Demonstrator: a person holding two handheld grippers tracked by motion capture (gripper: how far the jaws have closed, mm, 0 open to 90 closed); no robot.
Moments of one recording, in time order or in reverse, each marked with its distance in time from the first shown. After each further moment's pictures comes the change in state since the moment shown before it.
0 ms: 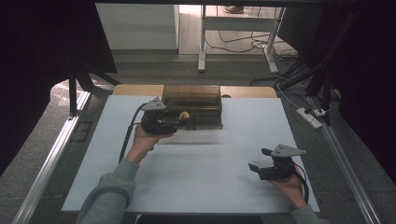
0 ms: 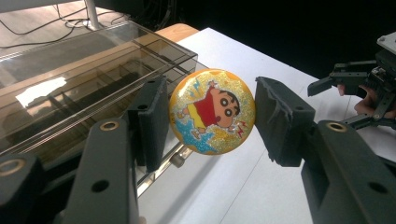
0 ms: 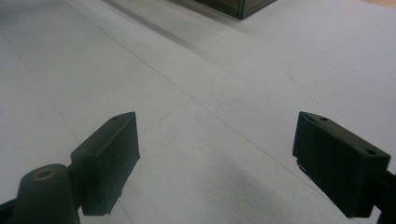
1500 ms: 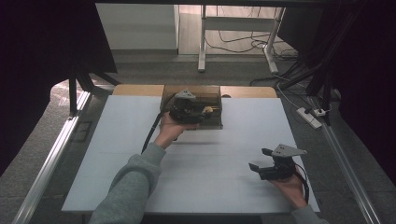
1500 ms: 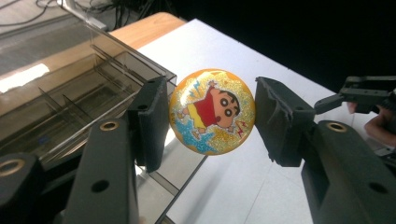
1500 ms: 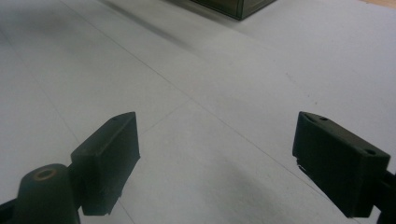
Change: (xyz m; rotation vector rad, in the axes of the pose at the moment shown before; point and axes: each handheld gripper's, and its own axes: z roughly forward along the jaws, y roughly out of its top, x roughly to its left) left arm -0.007 0.037 0.080 0.094 -0.048 -0.016; right arm -0.001 0.000 -0.002 -0.002 0.001 0.006
